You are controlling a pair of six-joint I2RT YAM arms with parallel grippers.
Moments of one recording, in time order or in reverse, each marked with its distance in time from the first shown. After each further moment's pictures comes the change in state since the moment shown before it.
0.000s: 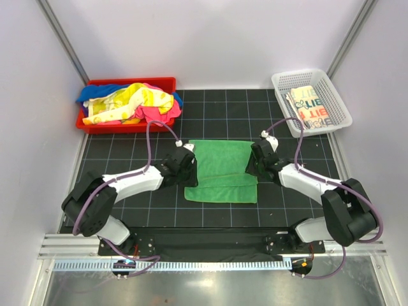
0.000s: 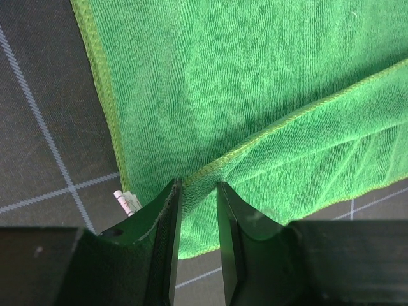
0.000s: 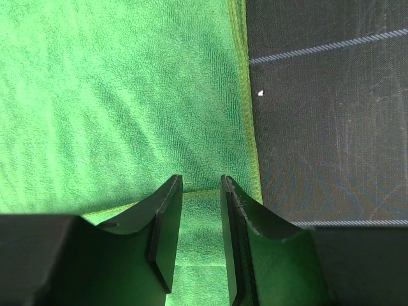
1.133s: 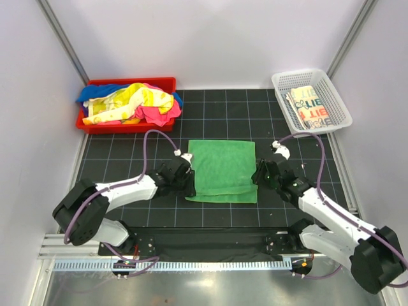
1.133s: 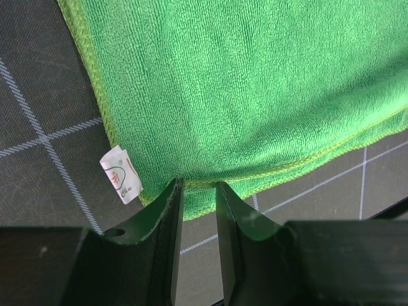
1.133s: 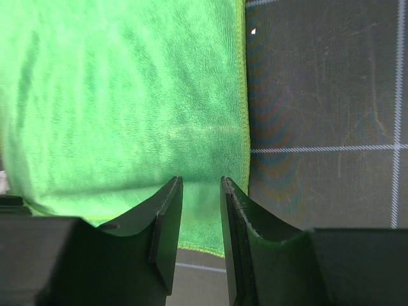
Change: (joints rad) left arm -0.032 -0.098 -0.133 0.024 0.071 0.002; right arm 0.037 -0.392 -0.156 -0.142 -0.034 0.002
